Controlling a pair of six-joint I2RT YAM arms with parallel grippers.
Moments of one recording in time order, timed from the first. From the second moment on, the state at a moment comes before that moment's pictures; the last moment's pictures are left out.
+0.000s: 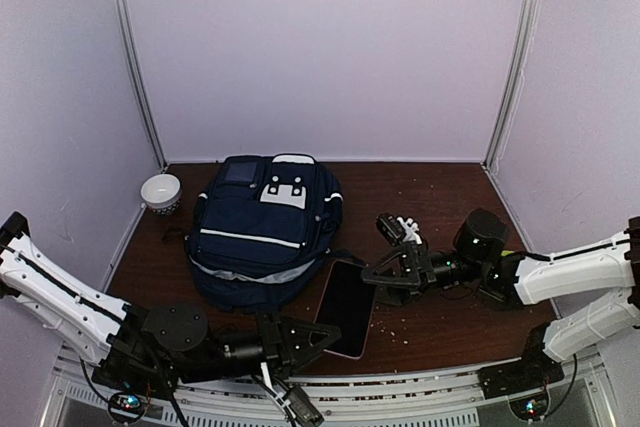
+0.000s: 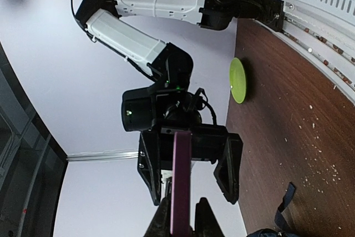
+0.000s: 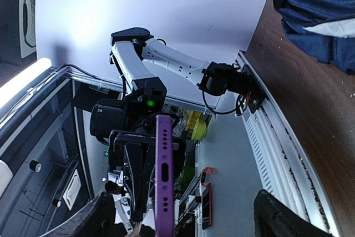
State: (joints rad) left arm -1.71 1.23 0.64 0.50 -0.44 1.58; right arm 0.89 1.26 0.46 0.84 -0.84 1.30
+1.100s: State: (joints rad) left arm -1.73 1.37 0.64 0.73 -0.55 1.69; right arm 0.97 1.23 0.47 0.90 -0.74 1.40
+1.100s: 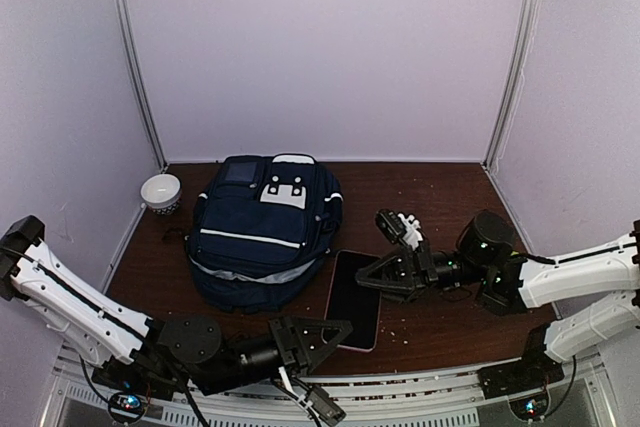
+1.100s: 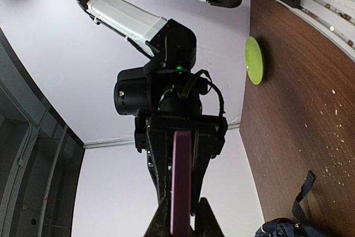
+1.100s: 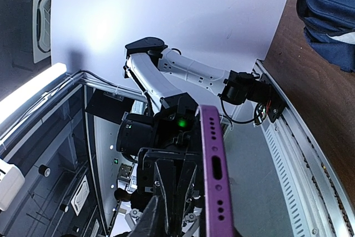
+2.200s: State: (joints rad) left arm -1.69 1.51 0.68 1.03 -0.70 1.76; right arm 0.98 1.13 0.47 0.80 -0.63 1.36
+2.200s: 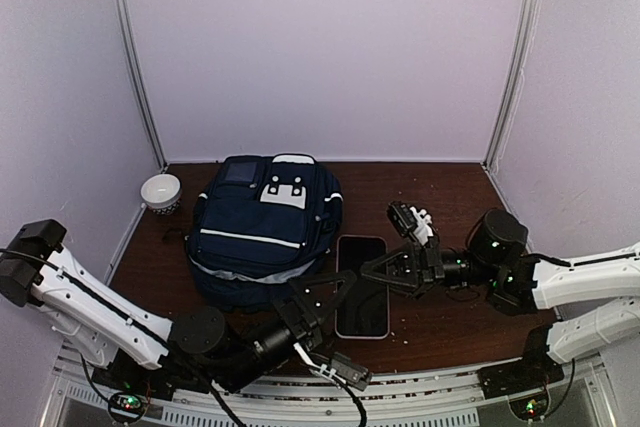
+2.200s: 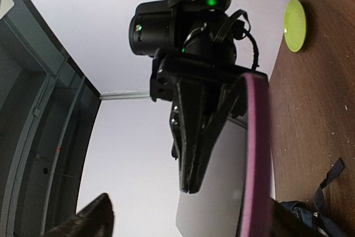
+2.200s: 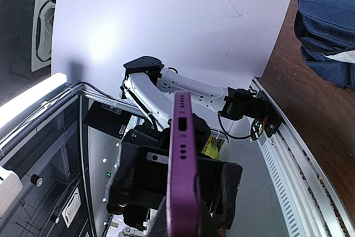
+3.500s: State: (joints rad) left arm -1.12 1.45 1.13 -0.66 -0.46 0.00; right arm 0.62 0.84 0.45 0.13 -0.30 0.86
